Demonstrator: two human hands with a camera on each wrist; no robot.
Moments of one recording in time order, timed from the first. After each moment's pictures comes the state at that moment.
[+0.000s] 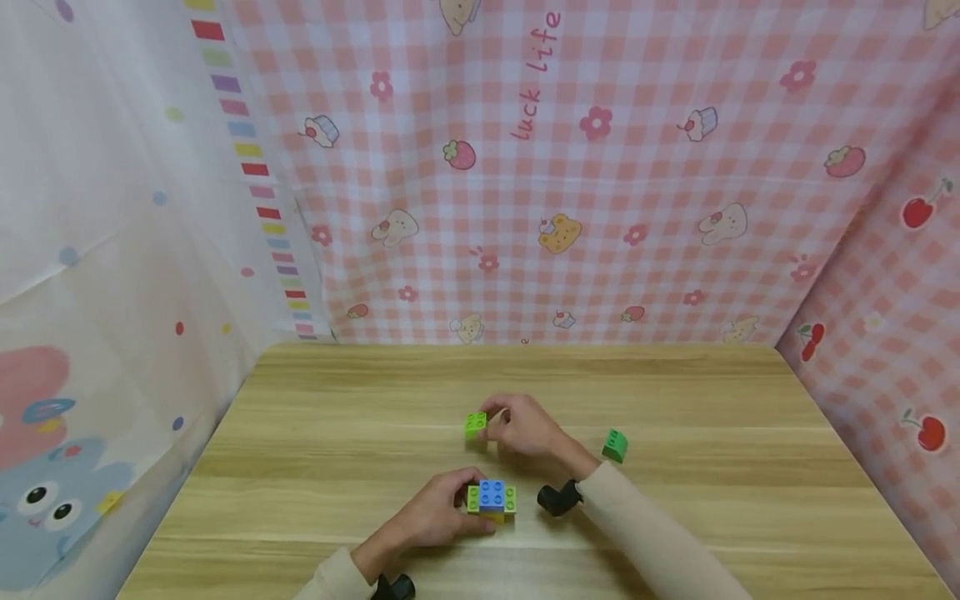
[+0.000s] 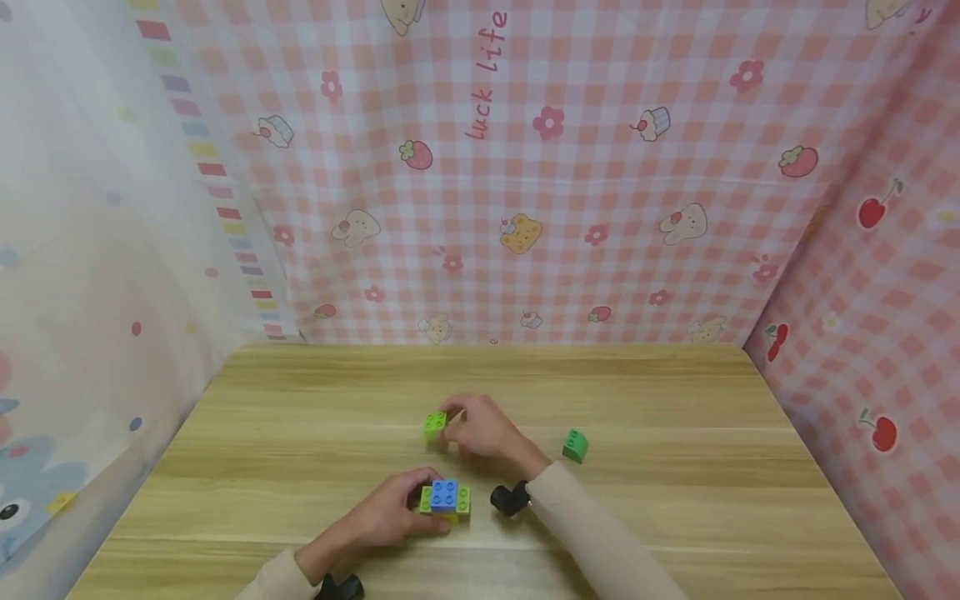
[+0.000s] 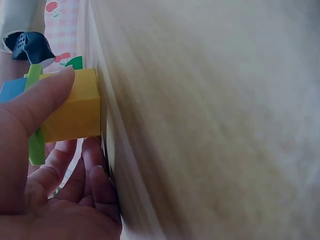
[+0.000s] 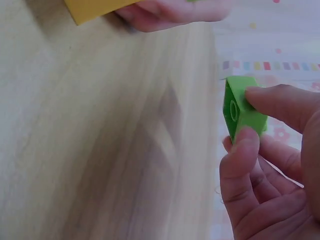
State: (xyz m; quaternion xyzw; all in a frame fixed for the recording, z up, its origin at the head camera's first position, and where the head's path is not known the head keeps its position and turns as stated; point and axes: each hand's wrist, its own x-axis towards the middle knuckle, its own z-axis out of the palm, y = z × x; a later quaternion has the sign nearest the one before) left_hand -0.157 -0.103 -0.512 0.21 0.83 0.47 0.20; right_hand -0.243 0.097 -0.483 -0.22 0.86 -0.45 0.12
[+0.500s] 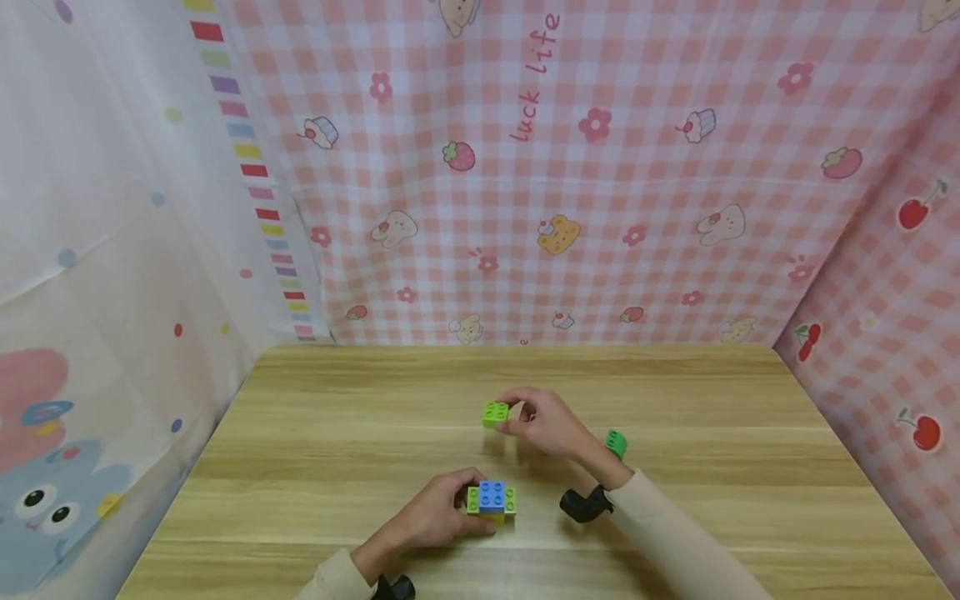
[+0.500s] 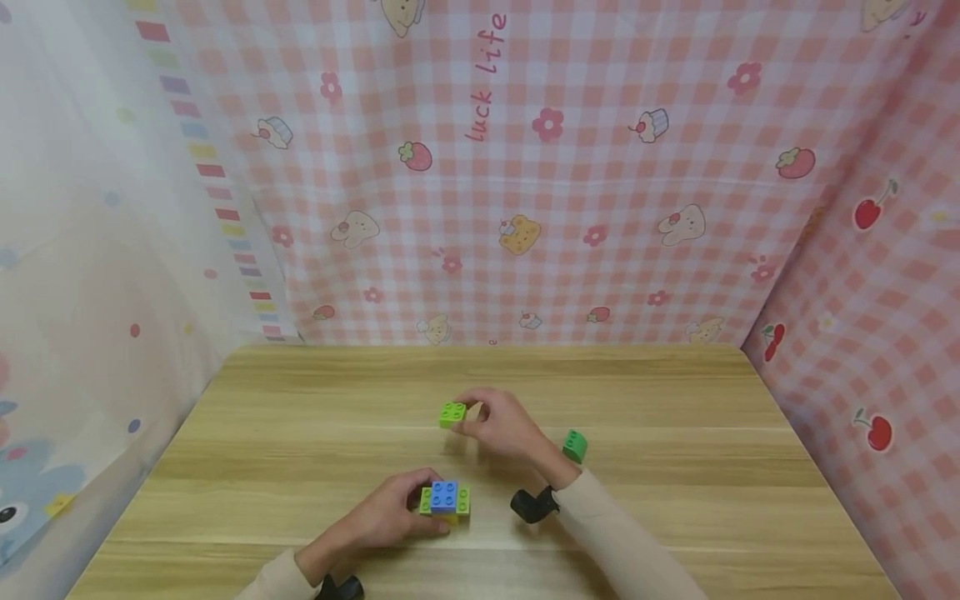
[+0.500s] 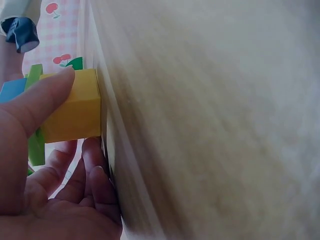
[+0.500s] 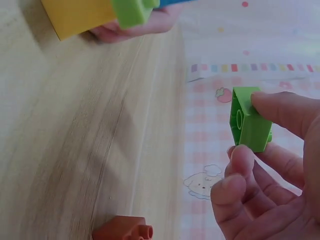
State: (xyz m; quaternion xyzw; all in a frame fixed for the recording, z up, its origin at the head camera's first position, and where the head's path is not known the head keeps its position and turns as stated) left_hand -0.157 -0.103 -0.510 0.20 0.83 0.47 0.21; right_hand -0.227 0.124 -0.459 -0.22 0.86 -0.45 0.06
